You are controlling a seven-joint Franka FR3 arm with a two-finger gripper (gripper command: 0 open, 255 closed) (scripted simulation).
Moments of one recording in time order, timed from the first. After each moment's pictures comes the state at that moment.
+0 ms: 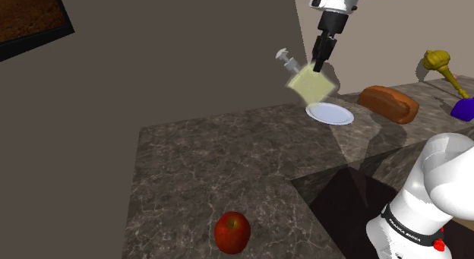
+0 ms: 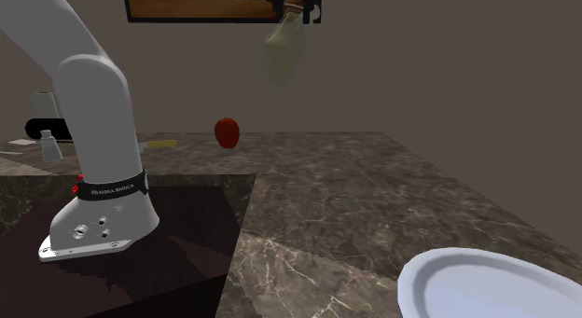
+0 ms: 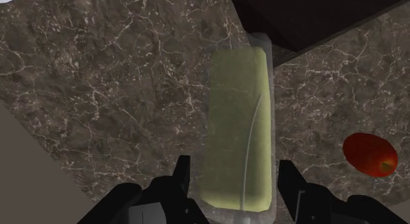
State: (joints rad) arm 0.15 -0.47 -0.28 -2.03 0.05 1.63 -0.76
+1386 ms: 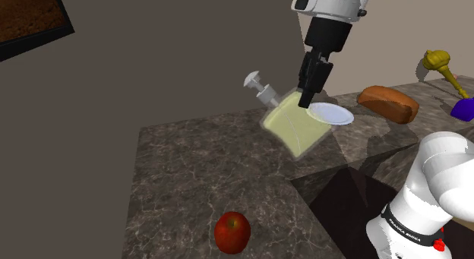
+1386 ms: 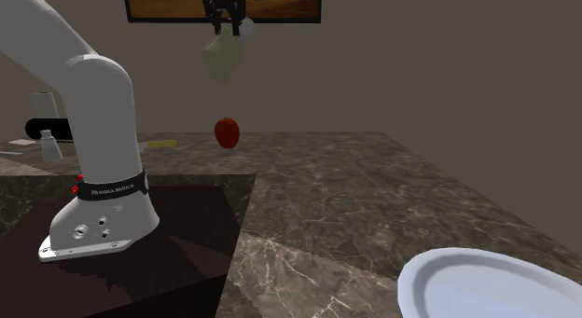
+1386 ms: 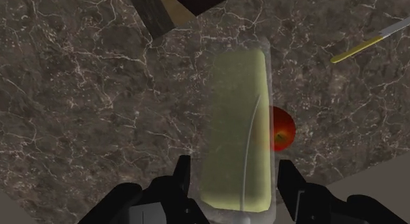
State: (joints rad) arm 0.28 -0.68 0.15 -2.21 0.22 1.68 -0.26
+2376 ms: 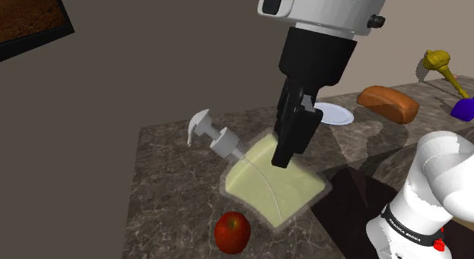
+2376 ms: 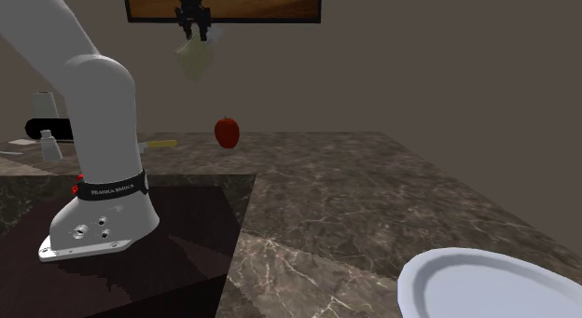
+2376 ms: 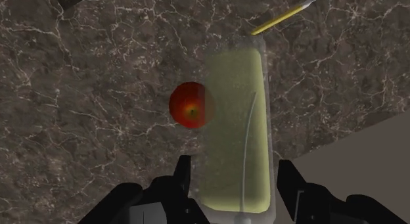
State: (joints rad) arm 0.34 -0.51 0.49 -2.04 0.30 1.76 0.11
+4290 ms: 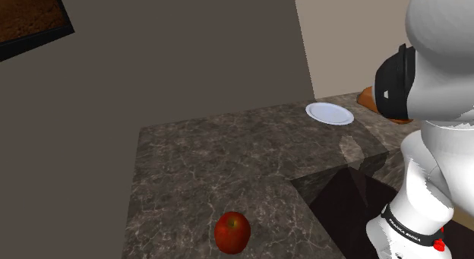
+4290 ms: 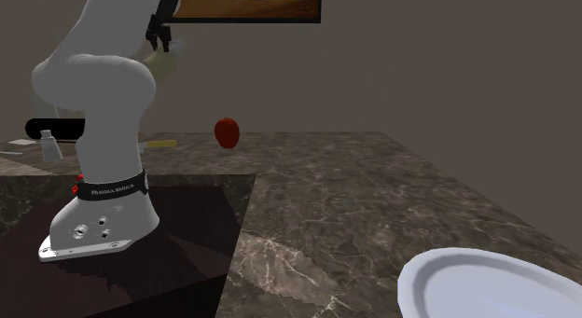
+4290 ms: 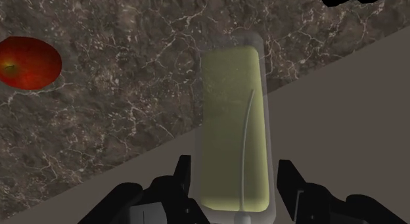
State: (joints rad) arm 0.84 0.54 0.92 -1.08 -0.51 1.61 0.96
